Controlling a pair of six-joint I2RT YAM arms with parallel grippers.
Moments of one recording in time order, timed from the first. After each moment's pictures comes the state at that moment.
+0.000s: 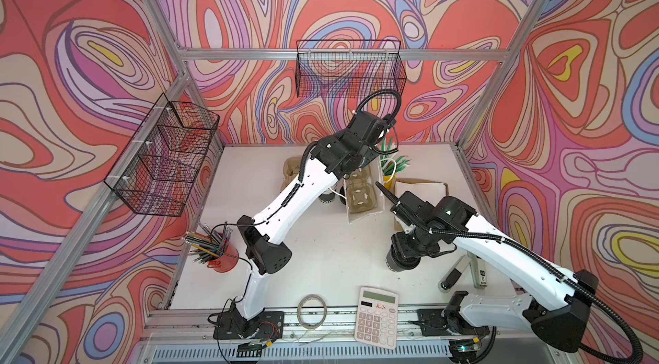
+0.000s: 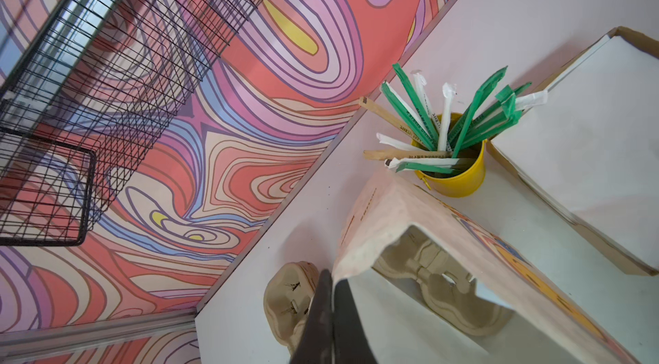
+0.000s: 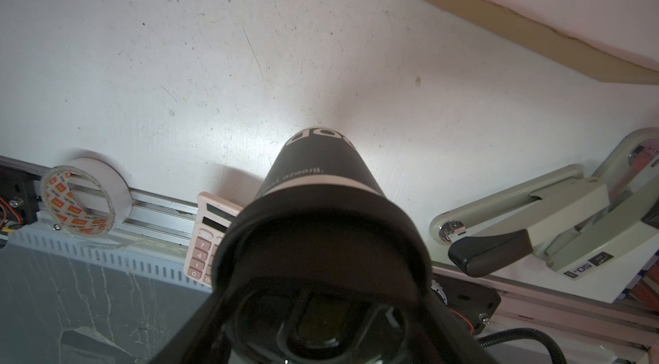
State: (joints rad) left arm -0.82 2.08 2.50 -1.02 -0.47 0.34; right arm 0.77 1.24 1.25 -1.41 0.00 0.55
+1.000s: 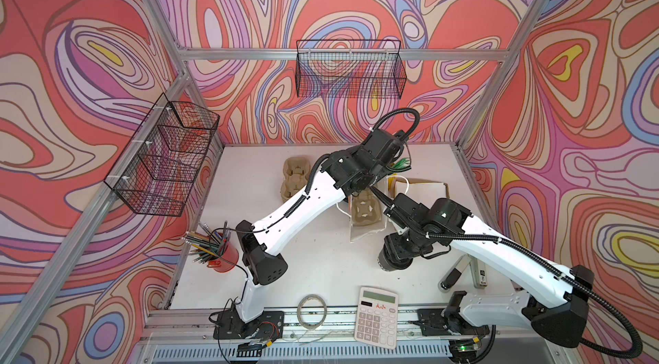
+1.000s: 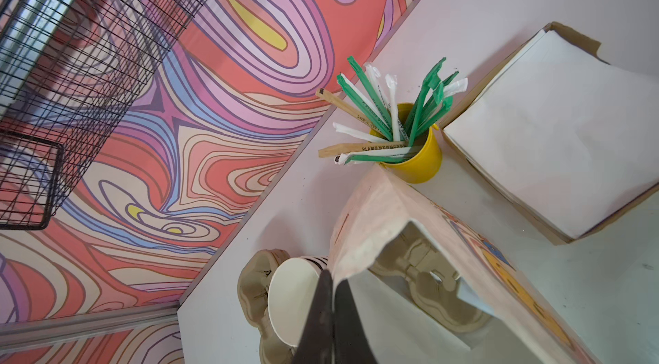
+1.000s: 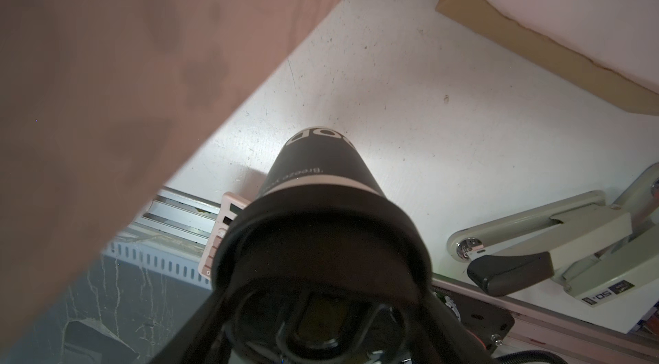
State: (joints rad) left arm -0.95 1.97 2.31 -1.00 -0.55 0.23; right arm 0.85 1.26 1.26 -1.38 0.00 0.57
